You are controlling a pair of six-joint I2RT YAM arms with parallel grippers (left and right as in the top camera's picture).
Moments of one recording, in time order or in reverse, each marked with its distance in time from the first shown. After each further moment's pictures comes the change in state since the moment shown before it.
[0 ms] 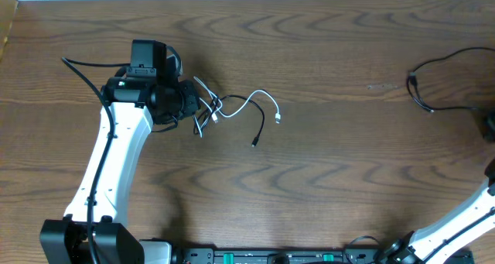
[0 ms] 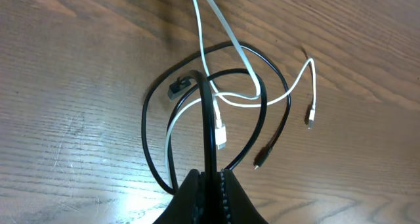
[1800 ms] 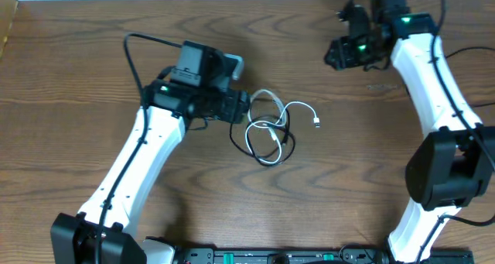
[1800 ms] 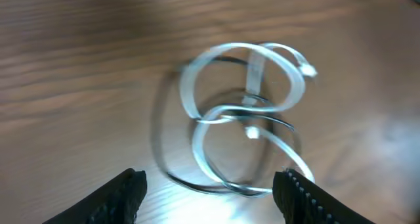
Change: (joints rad) left arm -0.220 0.000 -0.001 0.126 0.051 0.325; right arm 0.903 -0.248 0.076 0.077 -0.425 -0.447
